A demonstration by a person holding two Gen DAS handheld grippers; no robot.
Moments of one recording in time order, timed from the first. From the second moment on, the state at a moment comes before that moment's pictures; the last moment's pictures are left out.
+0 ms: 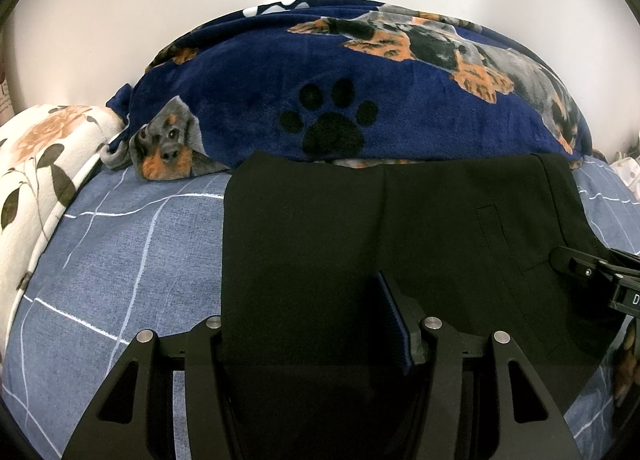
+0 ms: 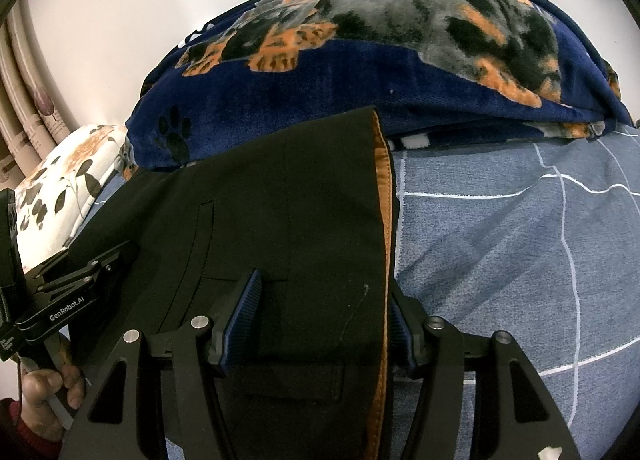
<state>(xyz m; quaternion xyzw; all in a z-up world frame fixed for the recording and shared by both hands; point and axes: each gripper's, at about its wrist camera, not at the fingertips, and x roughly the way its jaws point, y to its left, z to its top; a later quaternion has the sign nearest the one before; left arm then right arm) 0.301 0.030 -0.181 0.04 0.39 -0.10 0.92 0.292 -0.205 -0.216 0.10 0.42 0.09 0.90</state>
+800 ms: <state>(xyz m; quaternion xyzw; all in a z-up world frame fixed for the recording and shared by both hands) 0.301 0.030 -0.181 0.05 0.38 -0.10 0.92 0.293 -0.203 -0.215 0.10 0.42 0.09 0.90</state>
